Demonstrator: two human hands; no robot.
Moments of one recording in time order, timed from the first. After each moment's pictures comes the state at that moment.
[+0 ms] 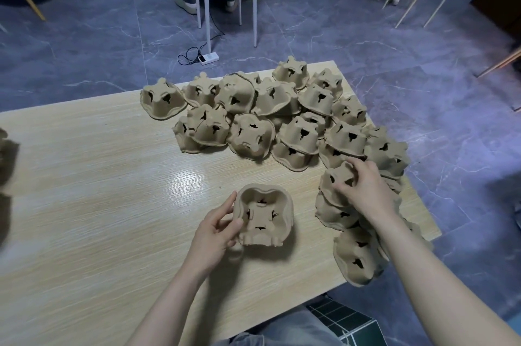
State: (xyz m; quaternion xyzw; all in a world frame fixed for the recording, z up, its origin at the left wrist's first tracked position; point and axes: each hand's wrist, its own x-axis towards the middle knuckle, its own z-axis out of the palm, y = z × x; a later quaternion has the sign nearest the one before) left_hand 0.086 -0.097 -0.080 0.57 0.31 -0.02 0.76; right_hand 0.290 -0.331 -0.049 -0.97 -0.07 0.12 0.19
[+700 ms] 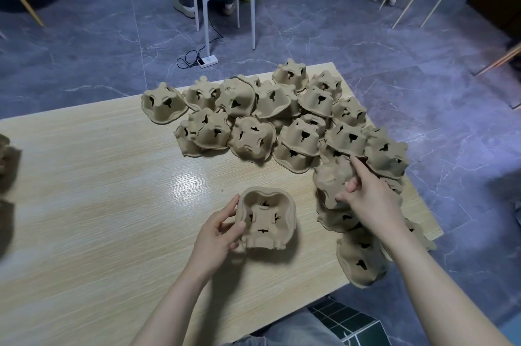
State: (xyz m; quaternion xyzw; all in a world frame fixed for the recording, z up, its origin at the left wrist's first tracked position) left_hand 0.088 -0.093 -0.083 0.58 0.30 -0.02 0.76; right_hand 0.262 -0.324 -0.016 -0.95 -0.09 0.14 0.25
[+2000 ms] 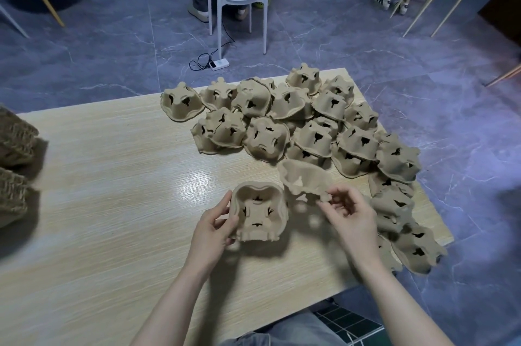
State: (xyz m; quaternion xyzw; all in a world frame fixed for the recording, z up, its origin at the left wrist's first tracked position) left_hand 0.069 -0.074 -0.073 0.60 0.34 0.02 0.73; right_hand 0.190 -0.287 -0.030 -0.83 -0.09 0.08 0.55
